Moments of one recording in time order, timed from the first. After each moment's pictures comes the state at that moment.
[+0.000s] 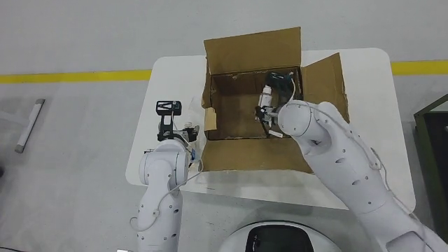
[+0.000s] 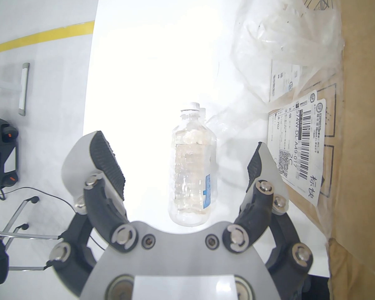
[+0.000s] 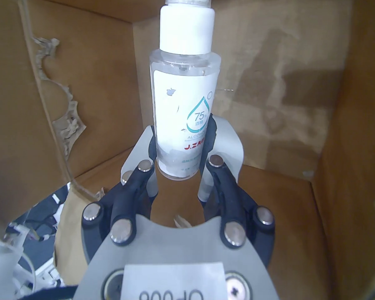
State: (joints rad) left arm 1.11 -1.51 -1.43 -1.79 1.71 0.04 -1.08; right arm -0.85 -1.46 1.14 -1.64 -0.92 0.69 1.11
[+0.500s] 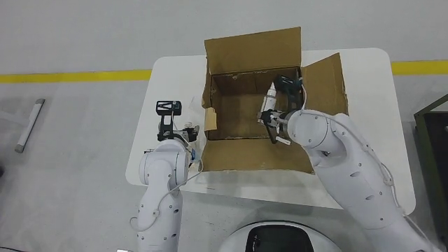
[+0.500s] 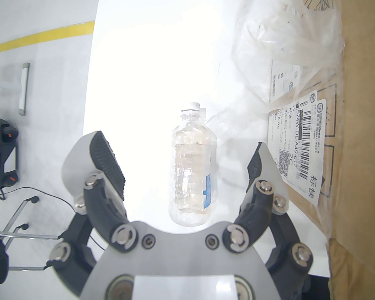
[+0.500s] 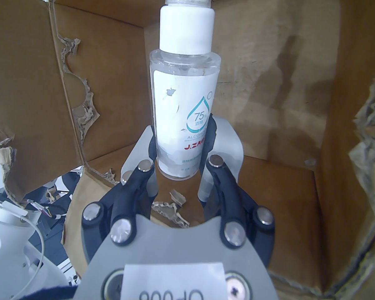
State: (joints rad) left arm 1.11 -1.51 -1.43 -1.79 1.71 0.04 -1.08; right arm -0.92 -1.45 1.20 -1.72 -0.83 0.65 1.02
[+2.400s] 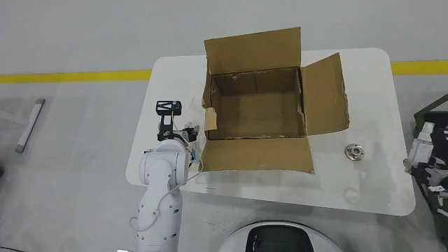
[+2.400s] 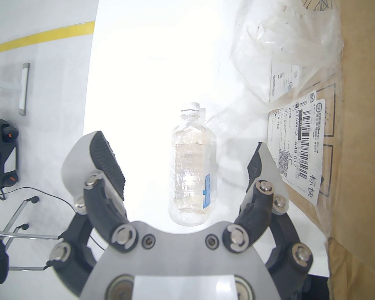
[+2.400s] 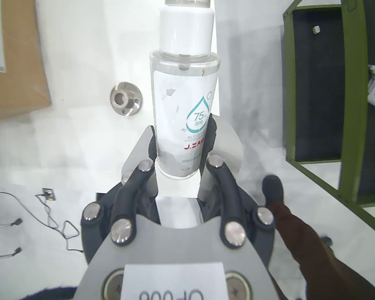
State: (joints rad) left arm 1.11 -1.51 -1.43 -1.79 1.71 0.04 -1.08; right arm -1.73 -1.33 2.07 -2.27 -1.08 0.06 1.22
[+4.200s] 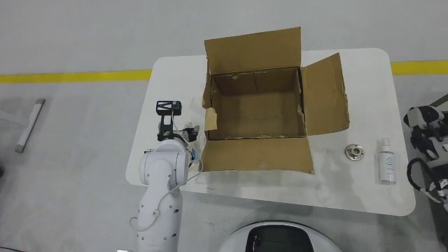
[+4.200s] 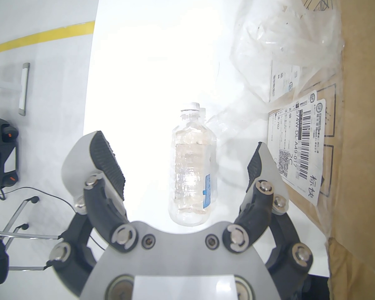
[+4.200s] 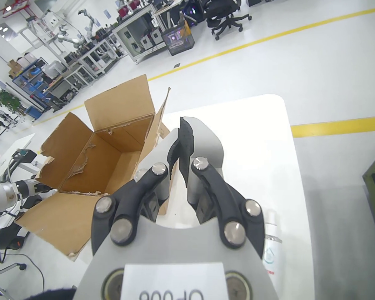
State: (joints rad) left arm 1.11 -1.51 -1.43 -1.79 1.71 0.04 -1.08; right arm -1.84 -1.35 1.99 -2.35 -0.70 -0.14 0.30
